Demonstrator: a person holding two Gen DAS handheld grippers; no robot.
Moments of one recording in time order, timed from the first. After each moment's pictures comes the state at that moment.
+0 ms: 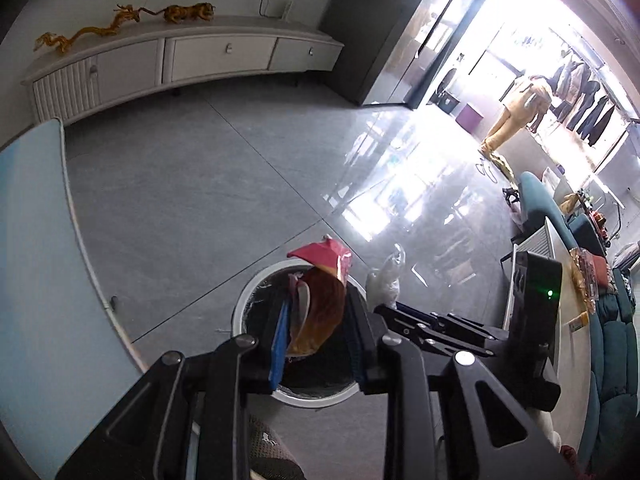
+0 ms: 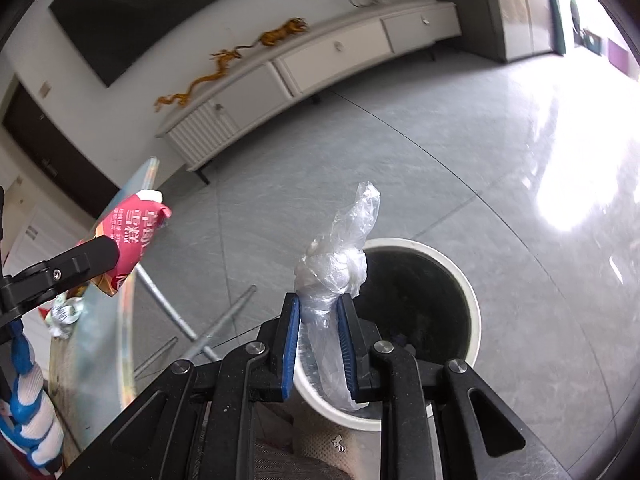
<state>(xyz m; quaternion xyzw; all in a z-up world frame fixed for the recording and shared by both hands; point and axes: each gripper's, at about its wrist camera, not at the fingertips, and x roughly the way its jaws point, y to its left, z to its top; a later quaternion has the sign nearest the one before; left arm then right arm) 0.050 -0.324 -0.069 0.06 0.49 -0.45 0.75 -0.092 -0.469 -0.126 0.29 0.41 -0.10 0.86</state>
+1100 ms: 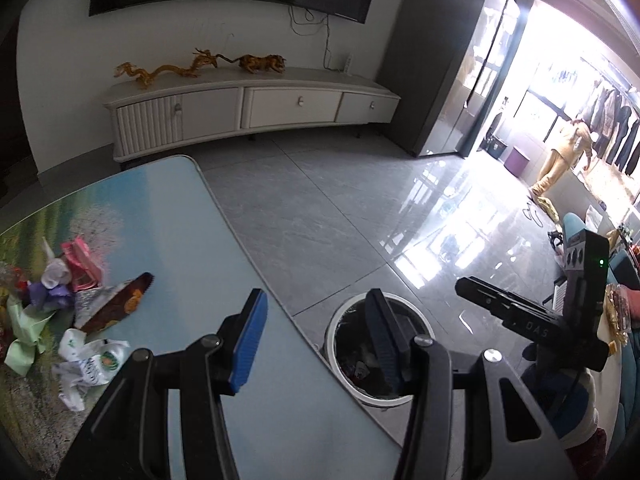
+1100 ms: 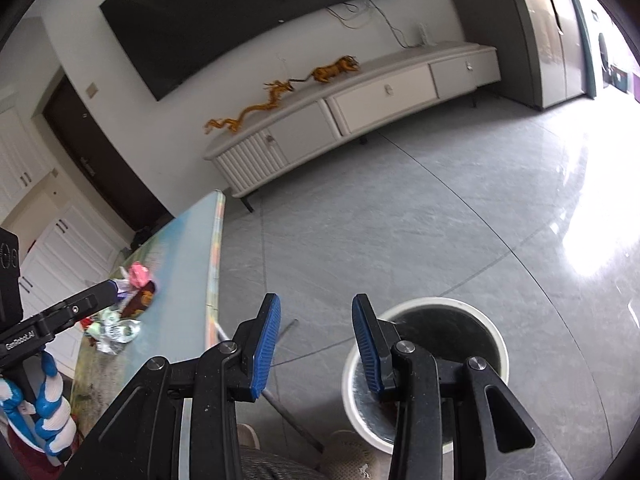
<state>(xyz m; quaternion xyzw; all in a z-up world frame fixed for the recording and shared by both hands) 0.064 -0.178 0.009 0.04 0.41 -0.35 0.84 -0.081 -0.425 -0.036 0.25 0.34 -0.04 0.91</state>
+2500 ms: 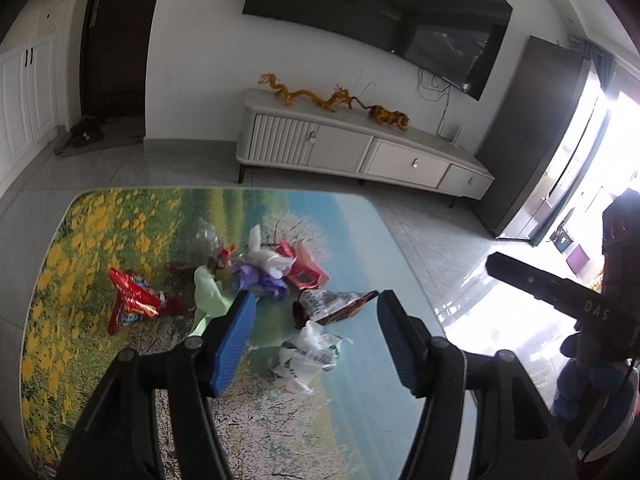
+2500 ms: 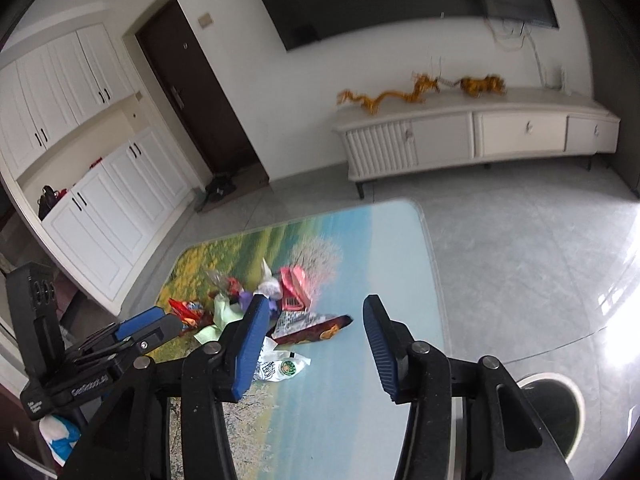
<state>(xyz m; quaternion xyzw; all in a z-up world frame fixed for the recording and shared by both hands) 0.104 0.029 0.026 -0.07 0.39 -0.19 0.90 0.065 -0.219 0.046 0.15 0.37 0.12 0.91</state>
